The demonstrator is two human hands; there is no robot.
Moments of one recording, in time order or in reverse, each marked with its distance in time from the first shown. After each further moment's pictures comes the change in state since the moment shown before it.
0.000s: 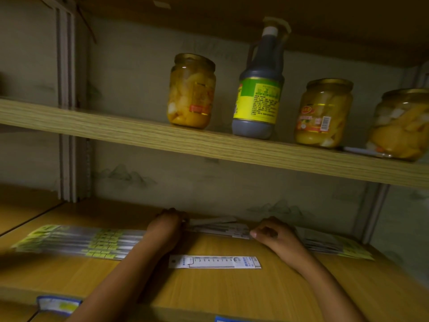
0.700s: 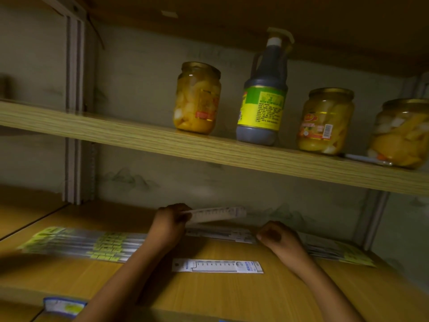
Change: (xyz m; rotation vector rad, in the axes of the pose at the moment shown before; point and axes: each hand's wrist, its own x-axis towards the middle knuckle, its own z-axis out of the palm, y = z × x) left_hand -0.015 0.013 -0.029 -0.549 0.167 -0.017; right_hand 0.004 0.007 0.002 -0.056 0.112 -0.013
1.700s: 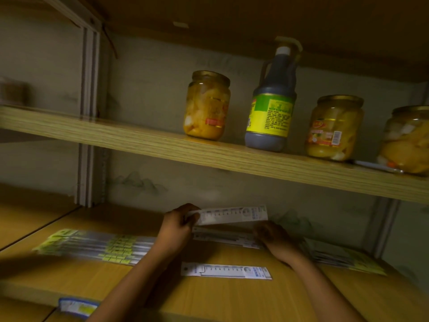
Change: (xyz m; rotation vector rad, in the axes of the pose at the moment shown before) left_hand -0.009 0.007 -0.005 -0.277 0.055 -0.019; right_hand 0.058 0.027 0.034 -0.206 -0.173 0.108
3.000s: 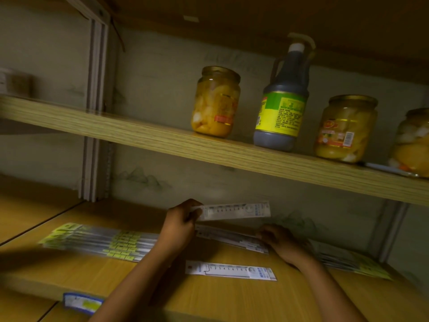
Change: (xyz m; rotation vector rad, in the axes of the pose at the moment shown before) left_hand 0.004 -0.002 -0.002 0.007 0.044 0.011; right_hand -0.013 -0.017 -0.013 0.004 -0.073 -0.073
